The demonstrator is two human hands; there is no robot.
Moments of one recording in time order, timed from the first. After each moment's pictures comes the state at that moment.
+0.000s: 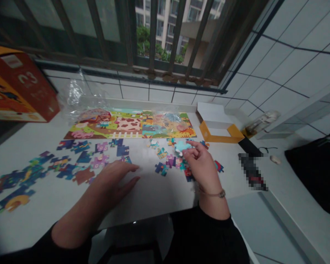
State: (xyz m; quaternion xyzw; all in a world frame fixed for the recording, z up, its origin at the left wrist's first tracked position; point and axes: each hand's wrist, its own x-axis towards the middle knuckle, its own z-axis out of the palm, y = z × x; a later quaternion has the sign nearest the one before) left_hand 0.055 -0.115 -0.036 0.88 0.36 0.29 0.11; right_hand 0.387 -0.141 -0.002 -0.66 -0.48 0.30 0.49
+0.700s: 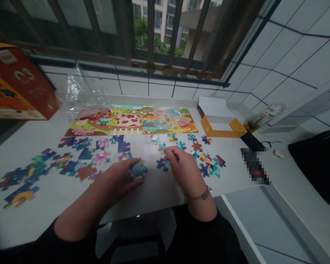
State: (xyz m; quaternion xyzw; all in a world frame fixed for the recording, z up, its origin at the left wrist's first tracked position) left_hand 0.051 -0.114 -0.048 0.87 0.40 0.22 0.21; right_hand 0.337 -0.147 -0.005 -0.66 -0.62 0.24 0.36
